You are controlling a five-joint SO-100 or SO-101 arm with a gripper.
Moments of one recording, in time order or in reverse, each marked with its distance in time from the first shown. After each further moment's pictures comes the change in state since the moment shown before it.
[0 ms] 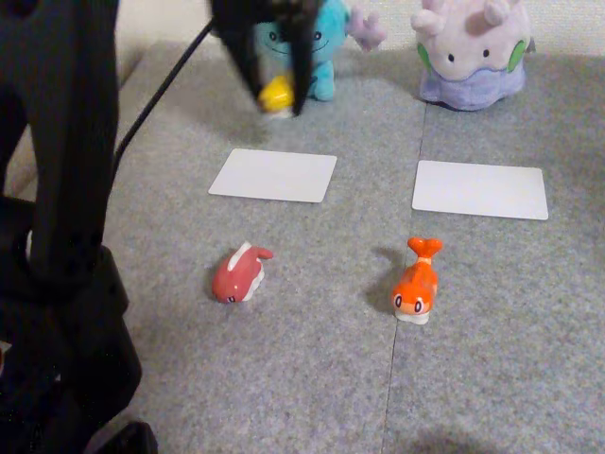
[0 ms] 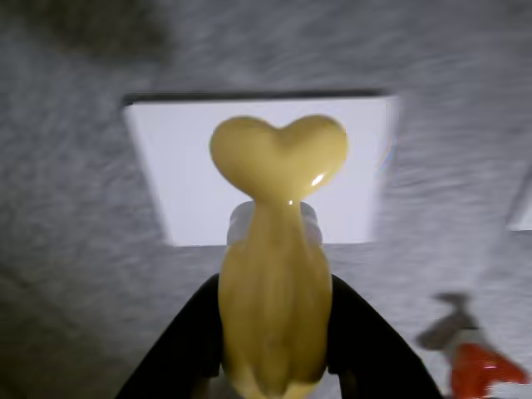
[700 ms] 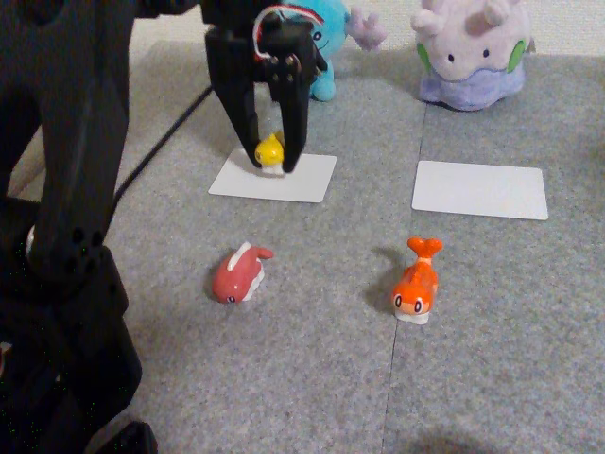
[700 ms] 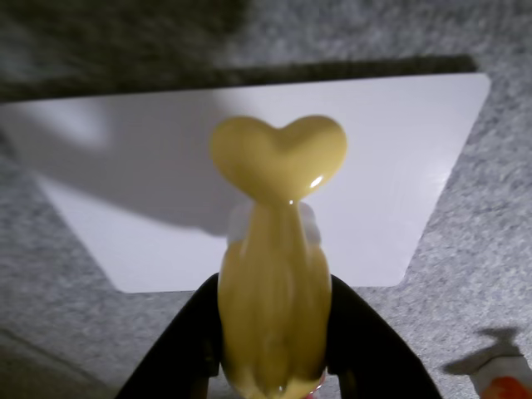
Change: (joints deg) arm 2.5 -8.9 1.1 -2.5 -0.3
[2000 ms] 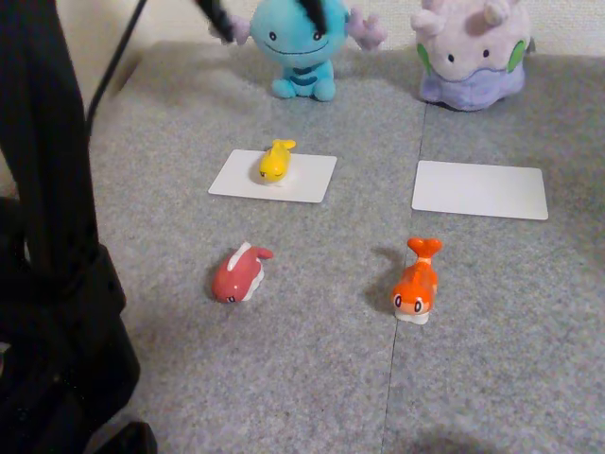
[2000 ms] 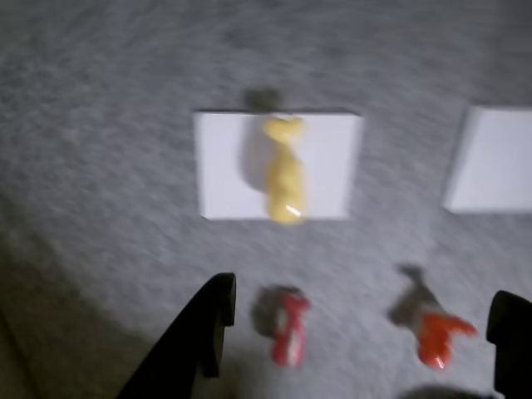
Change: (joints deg) arm 0.2 30.5 8.3 2.4 -1.8
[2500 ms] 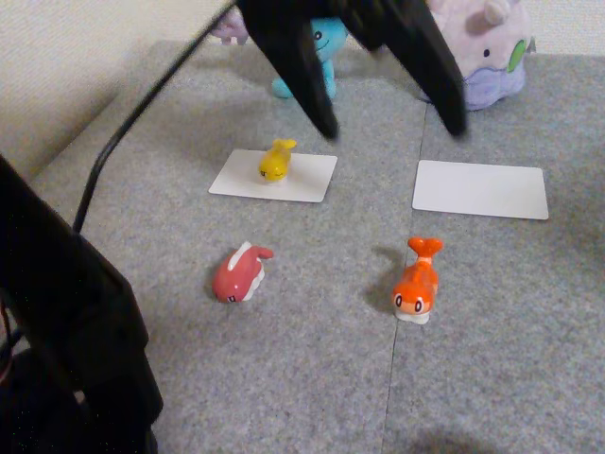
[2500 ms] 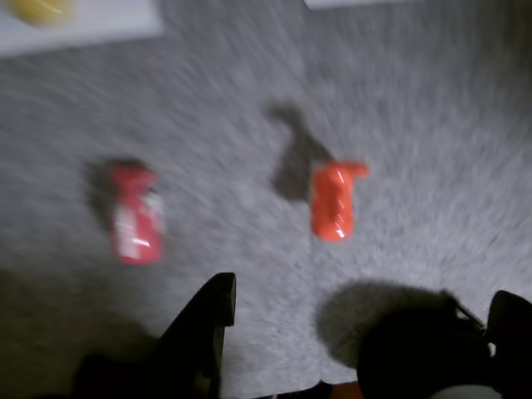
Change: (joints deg) arm 31.6 30.0 47.5 -13.2 -24.2
